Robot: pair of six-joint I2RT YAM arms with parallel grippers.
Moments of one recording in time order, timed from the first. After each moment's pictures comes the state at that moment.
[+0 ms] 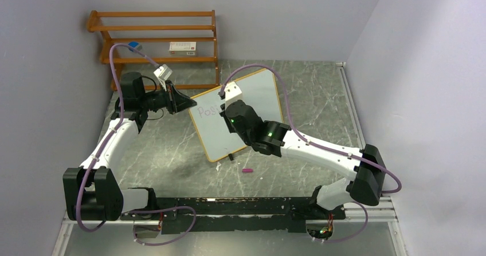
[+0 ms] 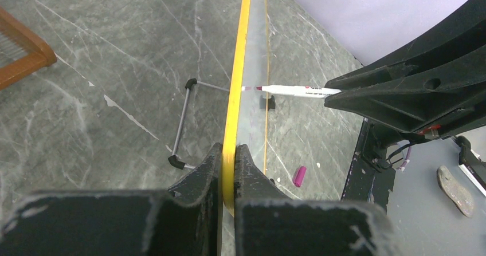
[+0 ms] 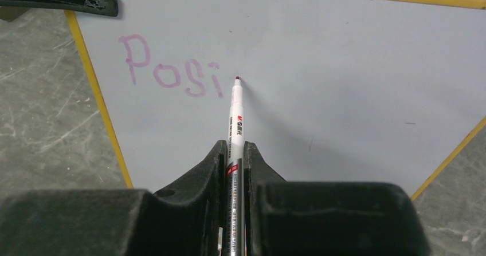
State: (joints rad) left arm -0.03 1.26 0.89 -0.01 1.05 -0.13; right arm 1.08 1.42 1.19 -0.23 0.55 0.15
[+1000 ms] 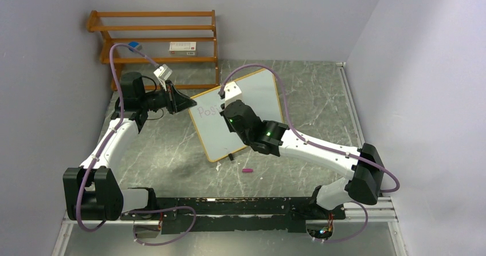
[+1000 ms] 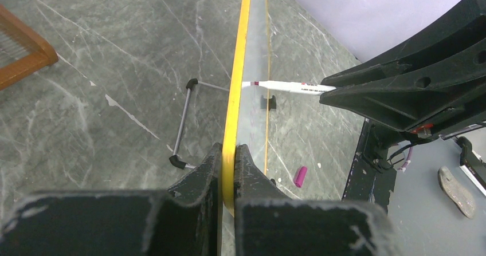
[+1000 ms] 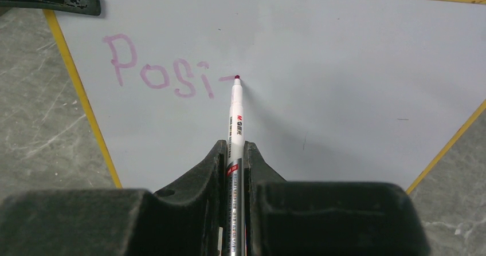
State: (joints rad) left arm -0.03 1.26 0.89 -0.01 1.05 -0.13; right arm 1.07 1.44 1.19 -0.23 0.58 0.15
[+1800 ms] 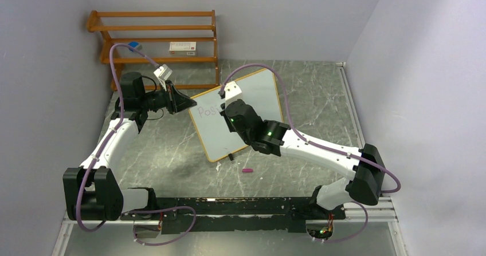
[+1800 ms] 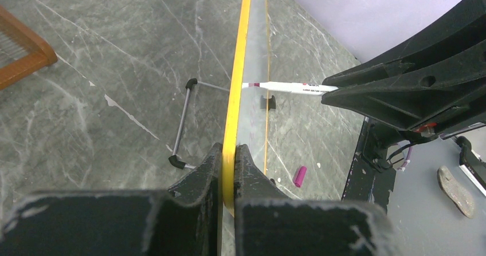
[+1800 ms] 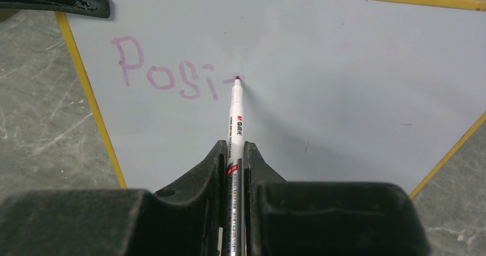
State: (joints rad) left arm -0.03 1.26 0.89 -0.01 1.05 -0.13; right arm 1.07 1.43 1.19 -0.23 0.55 0.14
